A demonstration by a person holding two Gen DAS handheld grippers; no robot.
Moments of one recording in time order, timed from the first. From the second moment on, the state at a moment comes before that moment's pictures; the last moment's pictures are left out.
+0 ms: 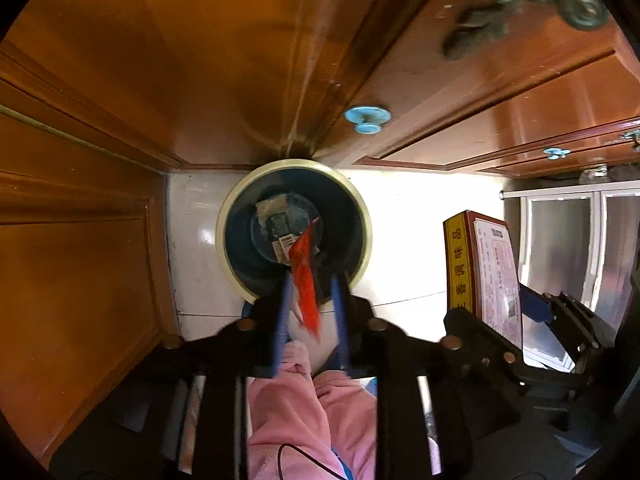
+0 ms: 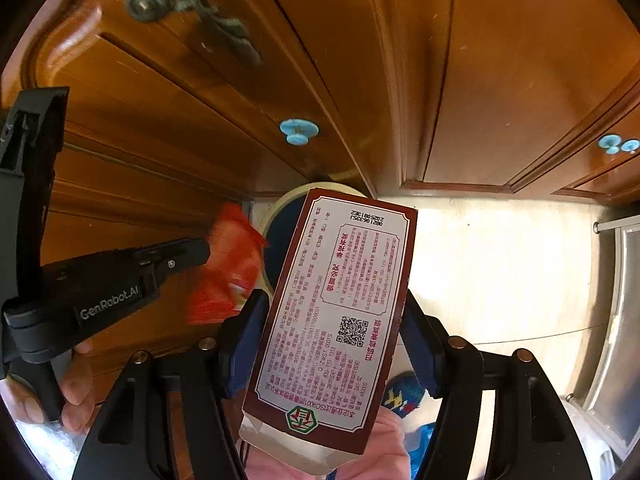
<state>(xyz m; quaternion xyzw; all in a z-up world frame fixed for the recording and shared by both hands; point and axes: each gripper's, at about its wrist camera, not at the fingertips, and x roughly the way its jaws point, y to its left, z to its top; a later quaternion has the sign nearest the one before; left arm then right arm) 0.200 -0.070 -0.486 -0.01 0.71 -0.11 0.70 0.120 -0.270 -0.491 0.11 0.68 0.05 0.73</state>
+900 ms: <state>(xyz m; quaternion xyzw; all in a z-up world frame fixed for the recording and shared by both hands) 0.180 0.016 -0.456 -0.07 0.69 -0.03 0.72 0.162 -0.219 -0.525 0.09 0.72 0.05 0.69</state>
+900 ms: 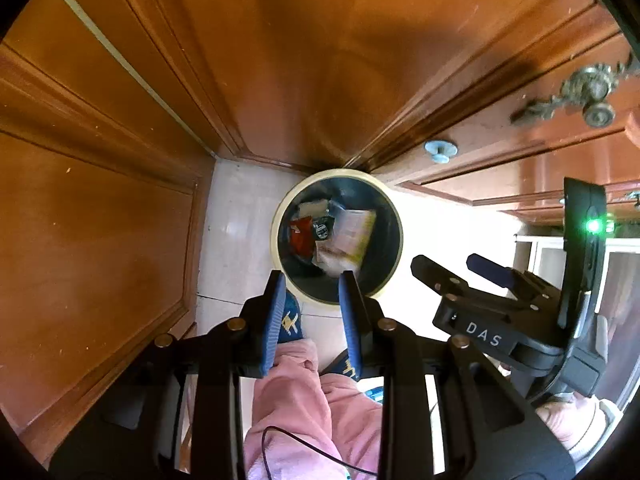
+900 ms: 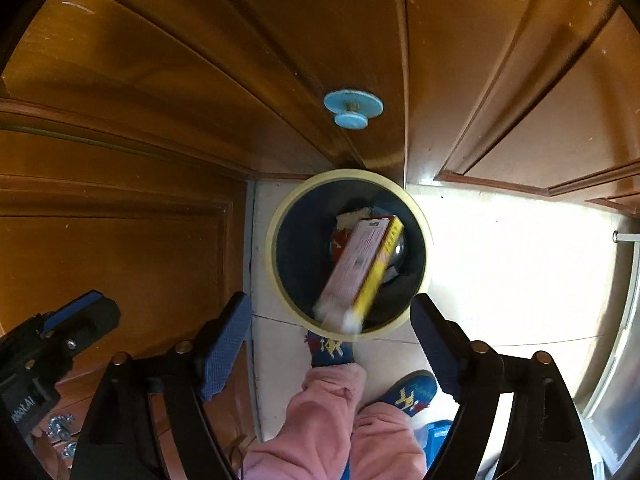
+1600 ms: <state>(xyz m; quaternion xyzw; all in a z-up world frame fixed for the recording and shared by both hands) 0.163 0.006 -0.258 -0.05 0.64 -0.07 0.76 0.130 -0.204 -0.319 0.07 0.68 0.09 0.72</state>
